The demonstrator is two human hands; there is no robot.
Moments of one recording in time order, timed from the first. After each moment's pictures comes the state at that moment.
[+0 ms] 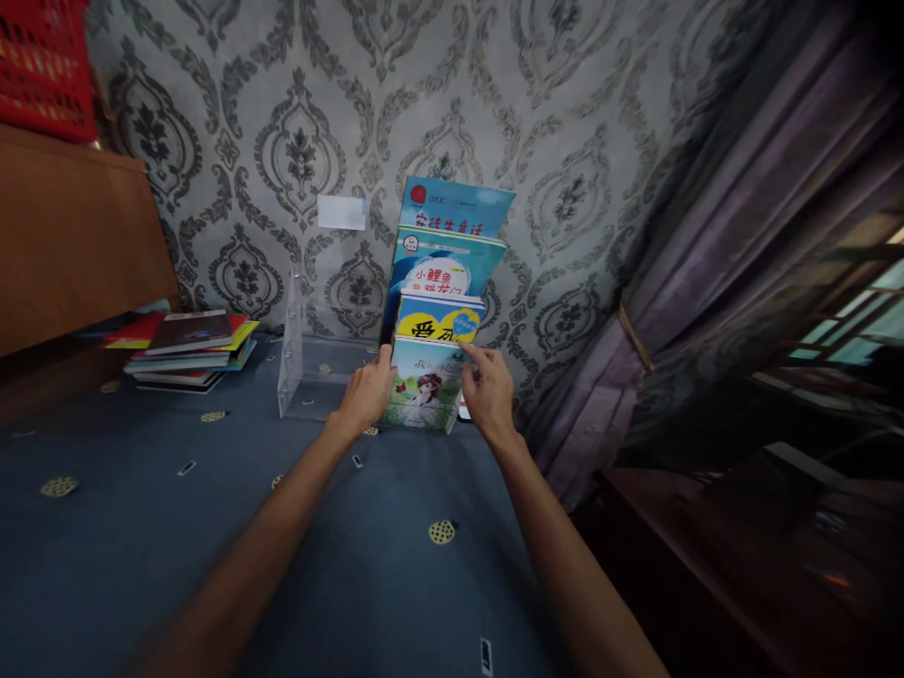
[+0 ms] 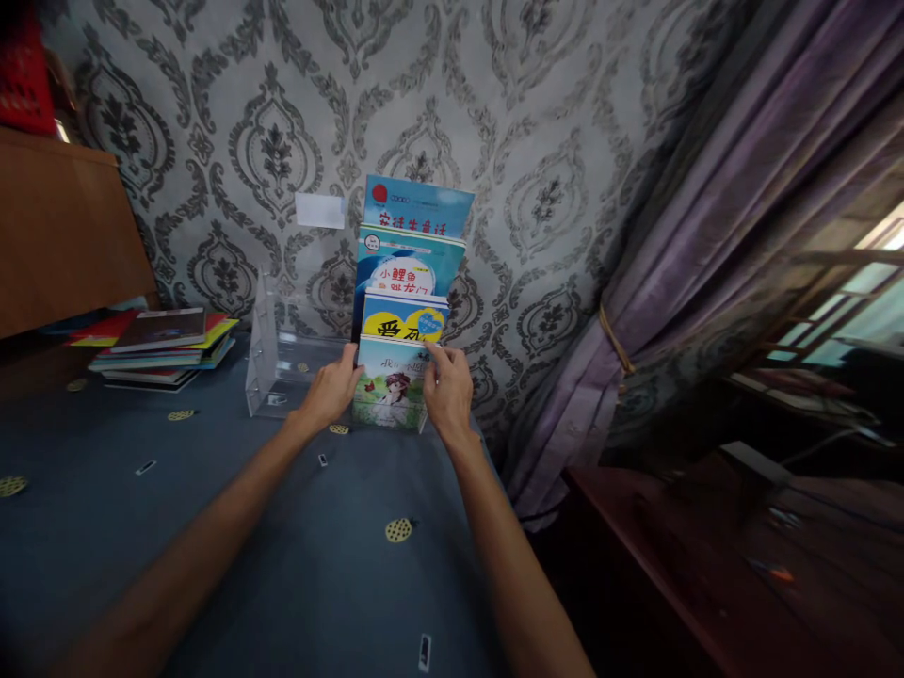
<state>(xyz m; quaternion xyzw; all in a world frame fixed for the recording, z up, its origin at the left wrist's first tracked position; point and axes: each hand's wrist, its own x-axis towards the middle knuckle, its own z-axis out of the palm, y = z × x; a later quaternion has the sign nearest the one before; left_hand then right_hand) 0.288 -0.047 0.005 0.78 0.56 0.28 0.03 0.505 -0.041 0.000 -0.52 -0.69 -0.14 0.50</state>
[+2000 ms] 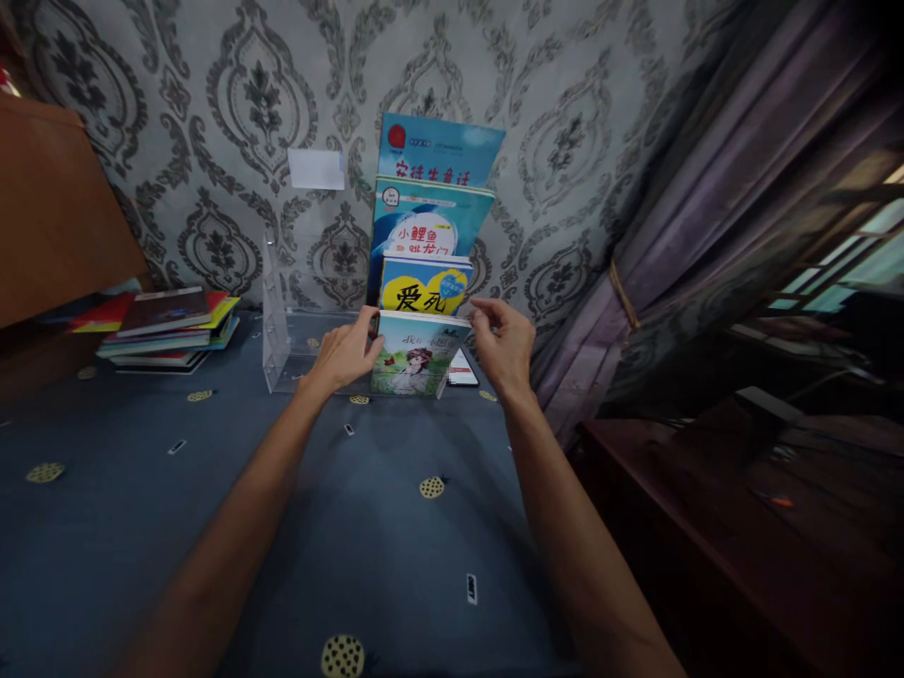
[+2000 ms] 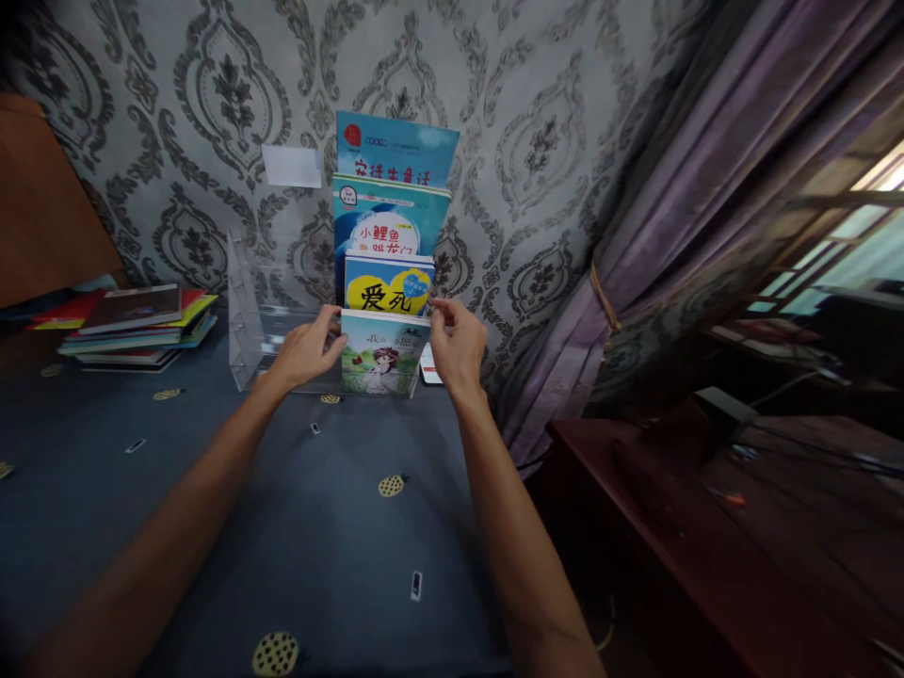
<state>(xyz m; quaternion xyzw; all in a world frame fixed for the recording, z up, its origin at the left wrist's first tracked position) 0.266 -0.043 0.015 0.81 0.48 0.32 0.02 0.512 -0.066 0.038 -0.52 -0.63 -0.08 0.57</state>
